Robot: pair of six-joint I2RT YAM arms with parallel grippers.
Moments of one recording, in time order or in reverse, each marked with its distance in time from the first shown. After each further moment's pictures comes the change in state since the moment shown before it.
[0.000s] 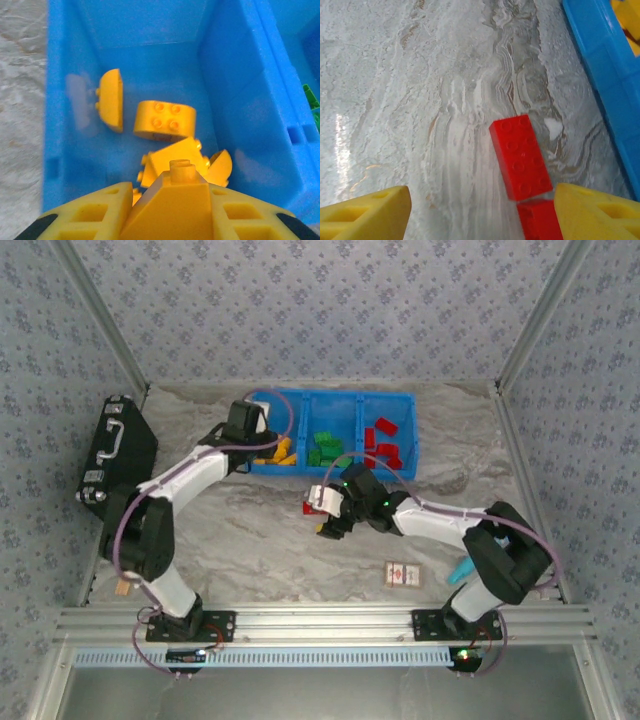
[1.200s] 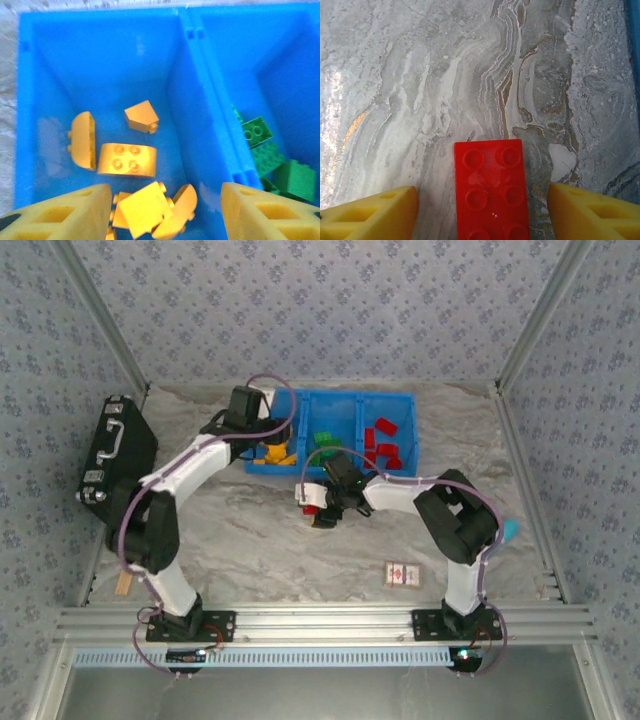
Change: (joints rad) left arm 0.006 -0.002 0.098 -0.011 0.080 0.000; right arm -0.037 0.331 0.272 -0.139 -0.013 -0.200
